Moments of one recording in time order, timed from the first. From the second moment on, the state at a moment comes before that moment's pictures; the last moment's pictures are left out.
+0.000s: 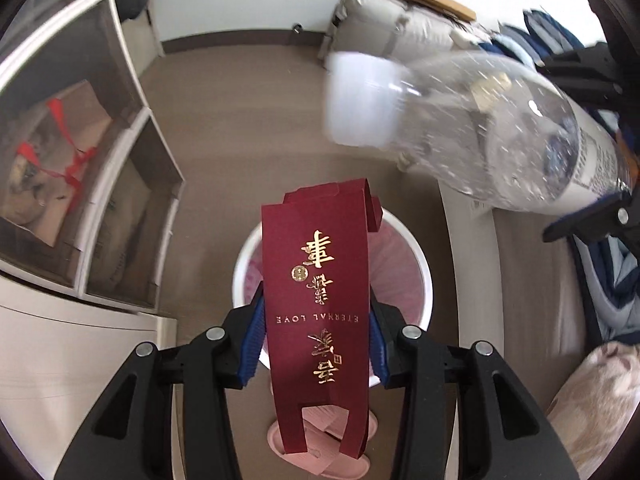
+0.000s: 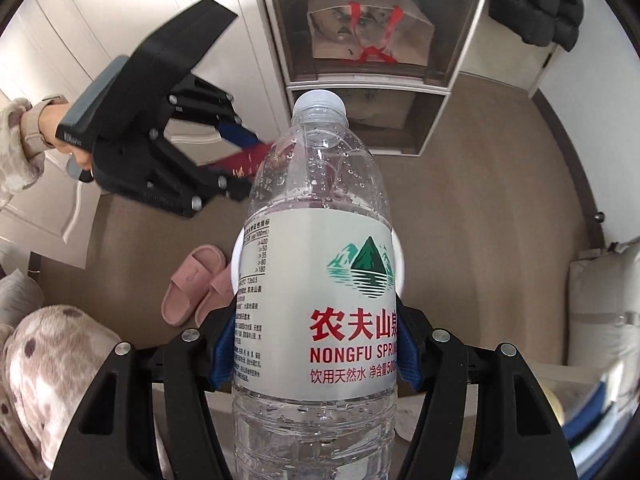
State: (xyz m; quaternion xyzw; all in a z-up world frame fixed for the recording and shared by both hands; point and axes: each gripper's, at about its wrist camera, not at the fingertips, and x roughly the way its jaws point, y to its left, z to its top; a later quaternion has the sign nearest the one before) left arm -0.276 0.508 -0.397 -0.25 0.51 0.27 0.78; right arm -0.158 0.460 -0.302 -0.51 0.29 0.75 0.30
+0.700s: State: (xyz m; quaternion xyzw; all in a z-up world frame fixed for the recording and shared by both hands) left arm -0.260 0.465 -0.350 -0.13 0.52 0.31 0.79; right arm -0.135 0.428 -0.238 -0.53 0.20 0.75 0.35
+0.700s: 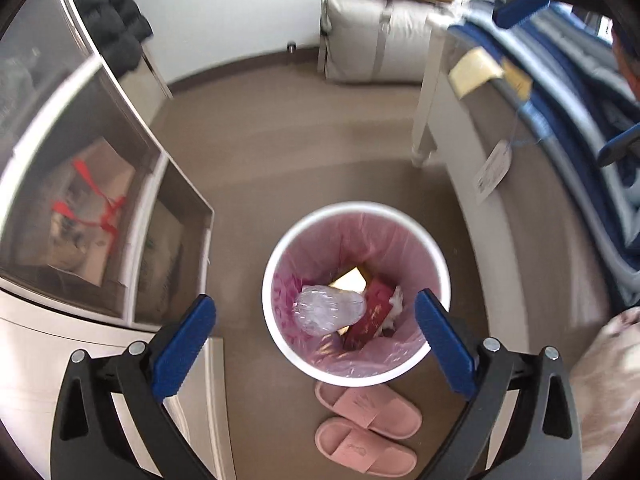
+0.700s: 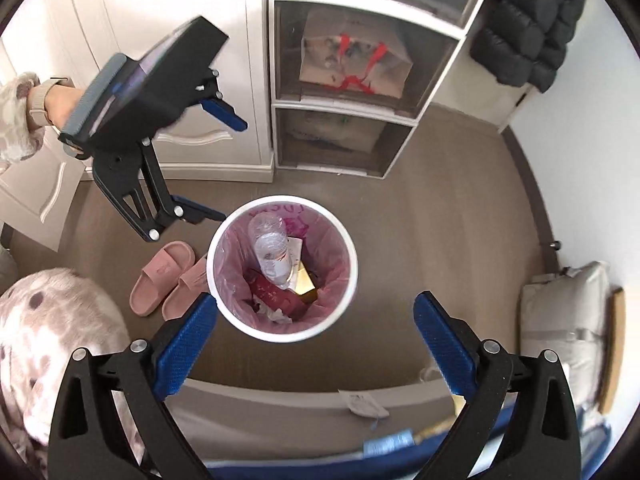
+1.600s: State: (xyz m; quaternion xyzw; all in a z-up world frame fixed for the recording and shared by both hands) left arm -0.132 0.289 -0.154 0.01 0.44 0.23 0.87; right arm 0.008 0.228 -0.102 -0.47 0.16 0.69 0.52
